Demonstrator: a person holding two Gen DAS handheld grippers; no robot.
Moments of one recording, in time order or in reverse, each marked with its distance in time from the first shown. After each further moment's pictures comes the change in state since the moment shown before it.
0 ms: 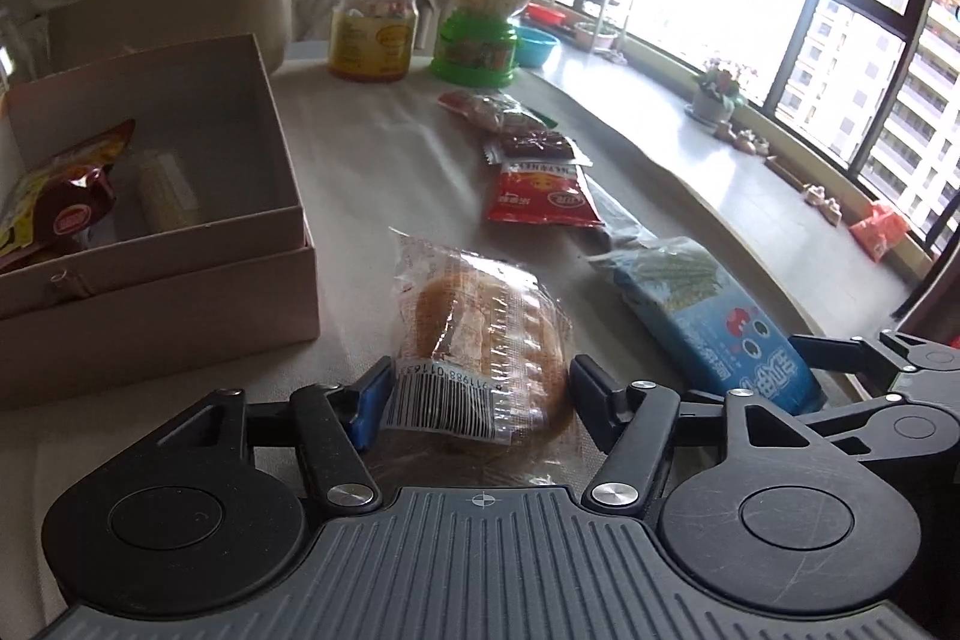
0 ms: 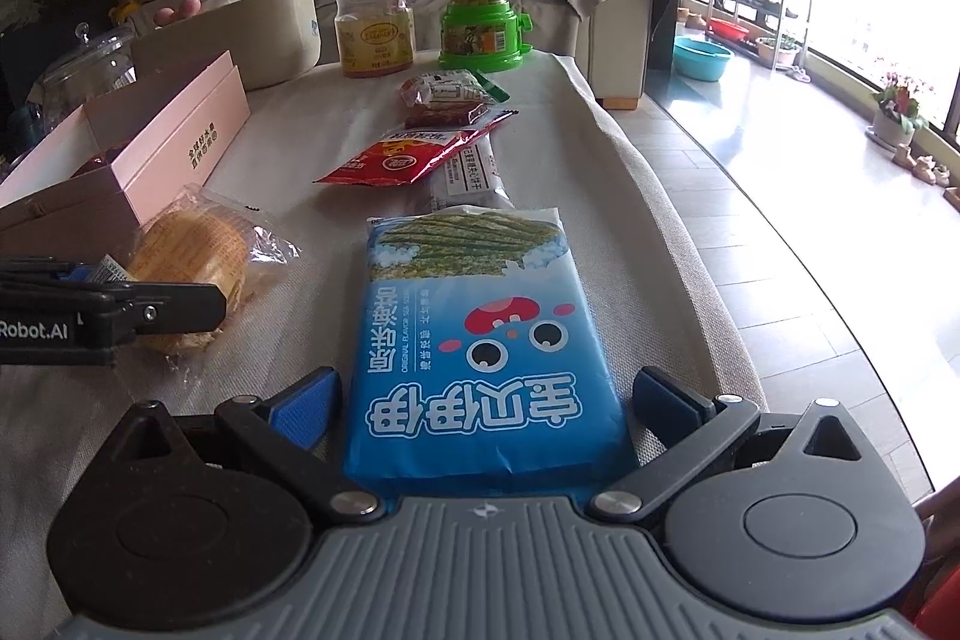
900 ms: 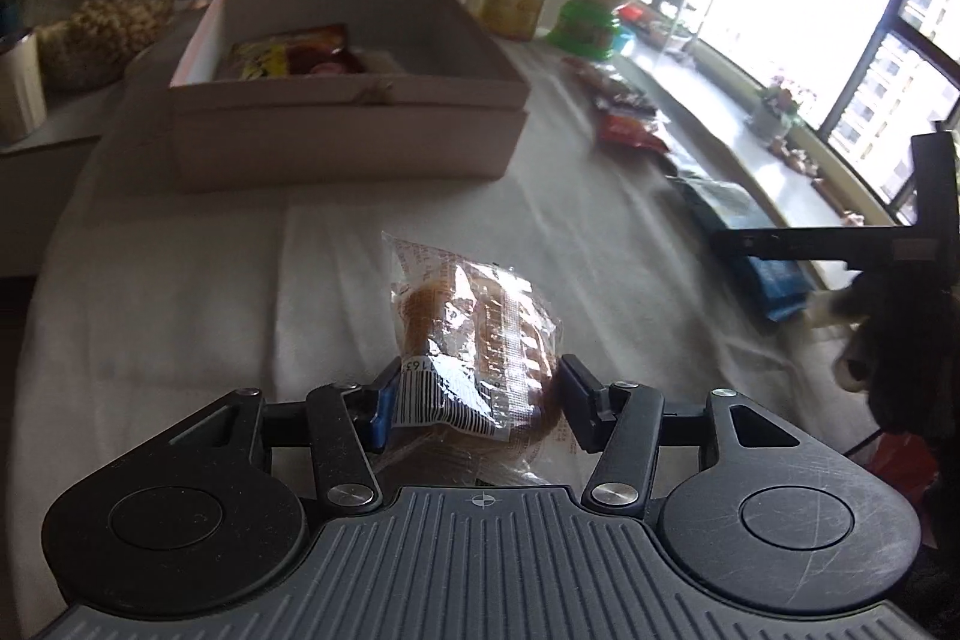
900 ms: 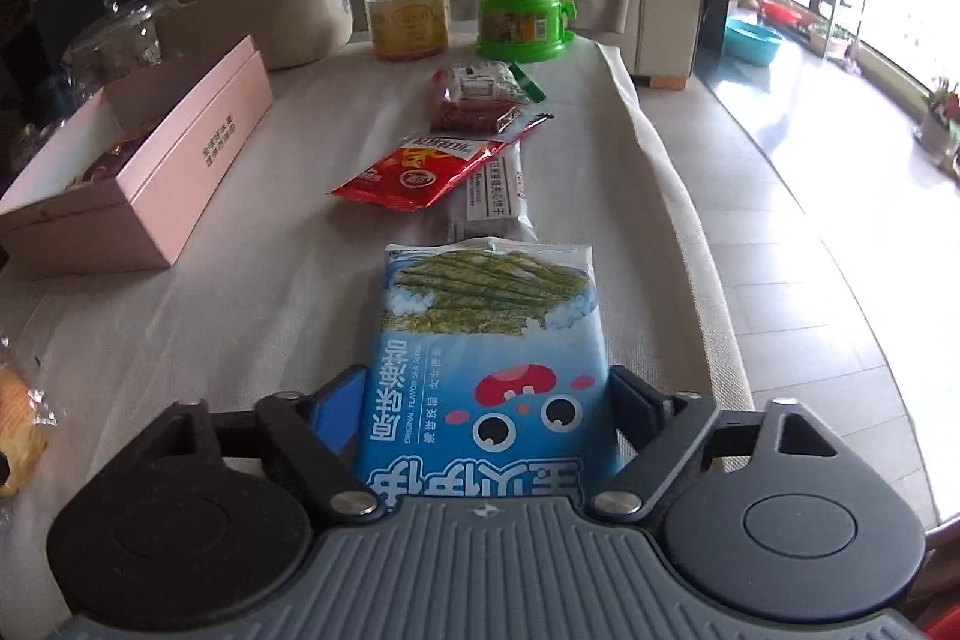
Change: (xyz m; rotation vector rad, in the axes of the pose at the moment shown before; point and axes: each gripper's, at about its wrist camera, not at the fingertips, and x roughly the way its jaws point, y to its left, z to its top) left arm -0.114 0.046 -0.072 -0.161 0.055 0.098; right arm 0.010 -0.006 0.034 -0.084 0.094 0.094
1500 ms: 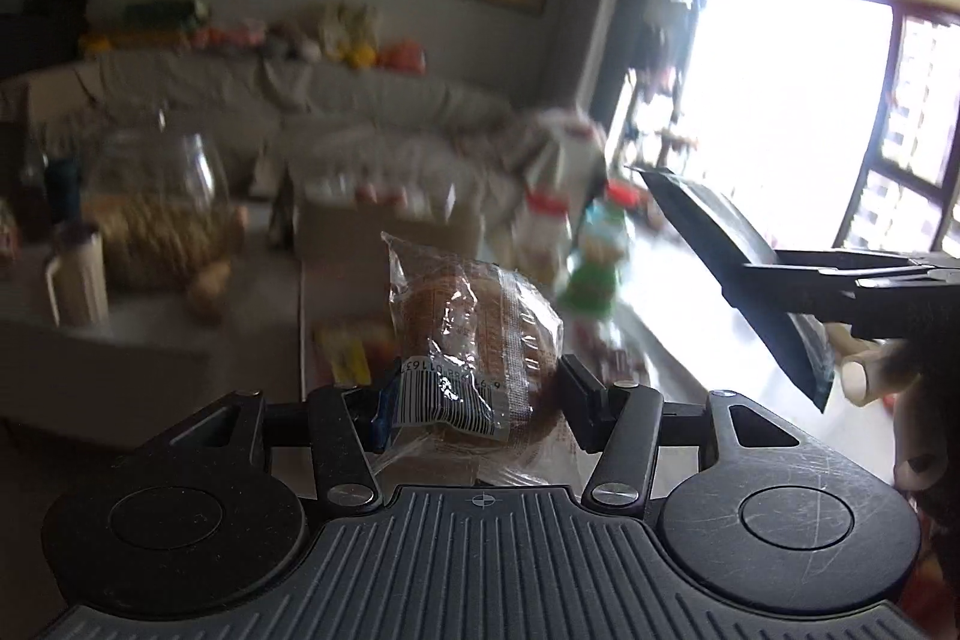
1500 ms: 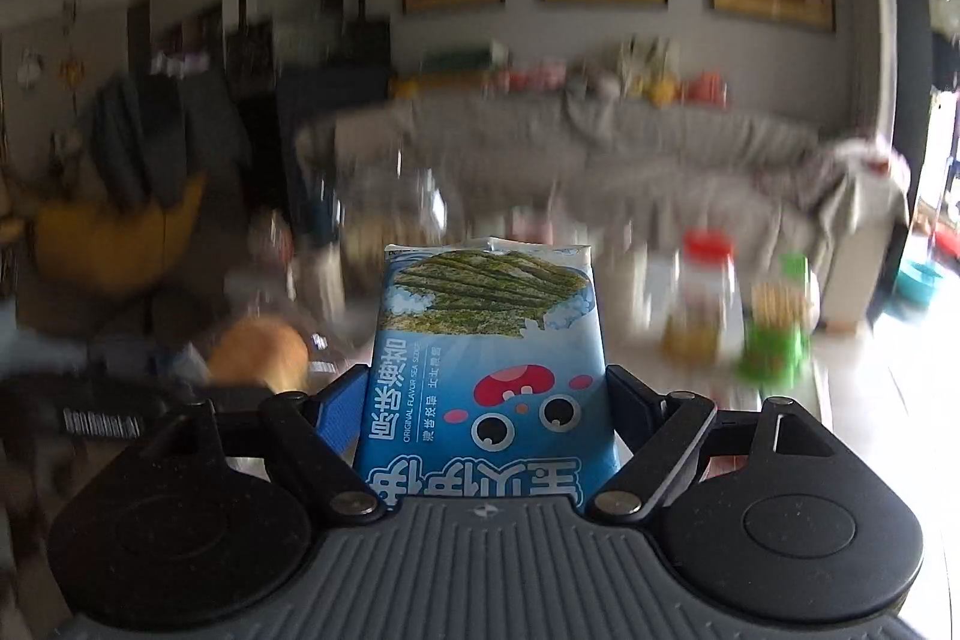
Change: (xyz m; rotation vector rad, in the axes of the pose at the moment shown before) left arm -0.125 0.027 0.085 -0.011 -0.442 0.008; right arm -0.172 0.136 0.096 -0.262 -0.385 0.327
